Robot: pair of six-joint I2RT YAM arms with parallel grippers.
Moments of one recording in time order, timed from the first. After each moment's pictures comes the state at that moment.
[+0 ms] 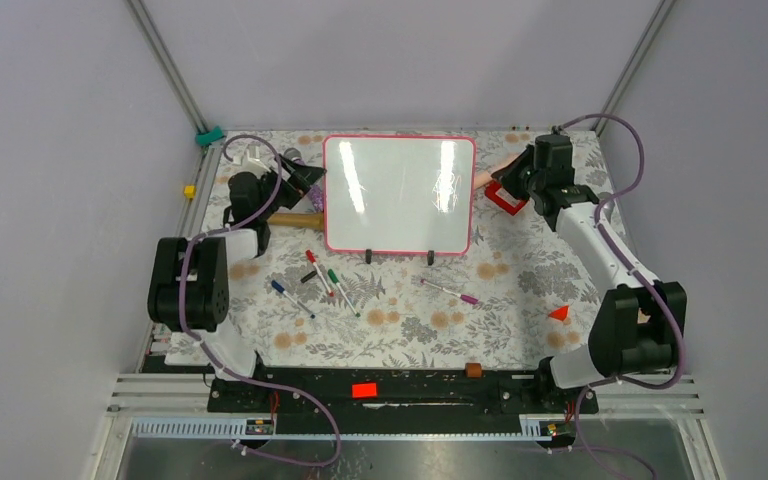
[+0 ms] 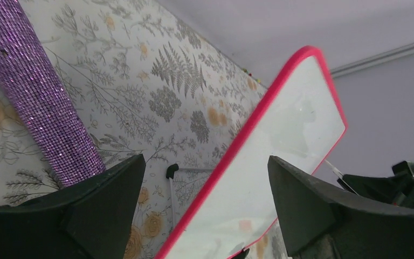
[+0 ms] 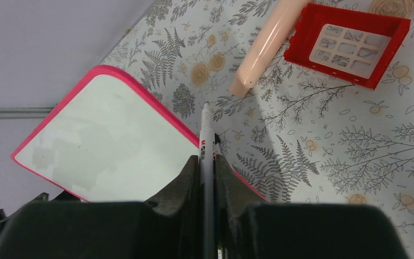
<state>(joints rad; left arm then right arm) -0.01 1.66 0.80 0.71 0.45 -0.91 0.13 1.45 1.16 -0.27 -0.03 0.79</state>
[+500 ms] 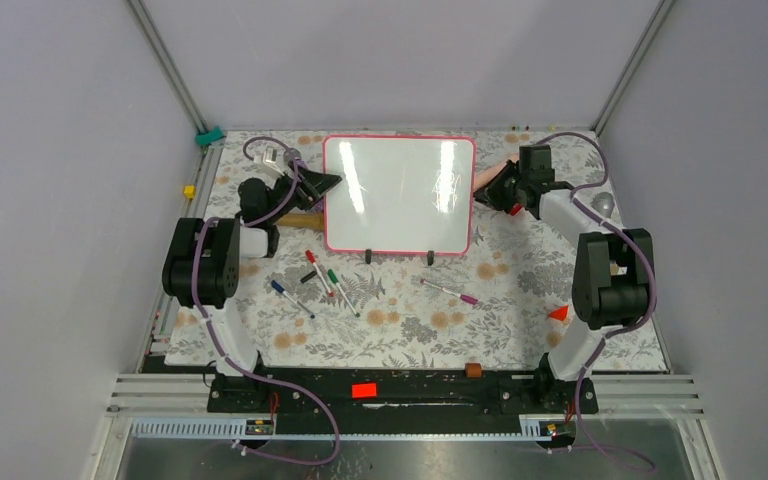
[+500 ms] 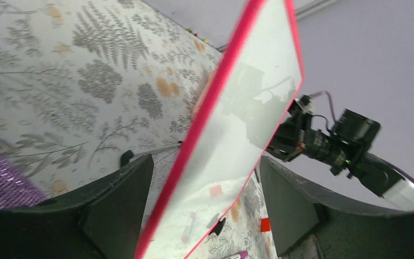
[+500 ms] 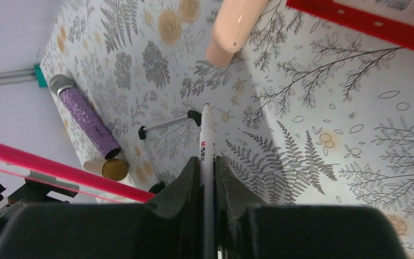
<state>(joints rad) -0.02 1.89 0.82 1.03 0.70 -1.03 0.10 1.73 1.18 -0.20 -0.26 0.85</state>
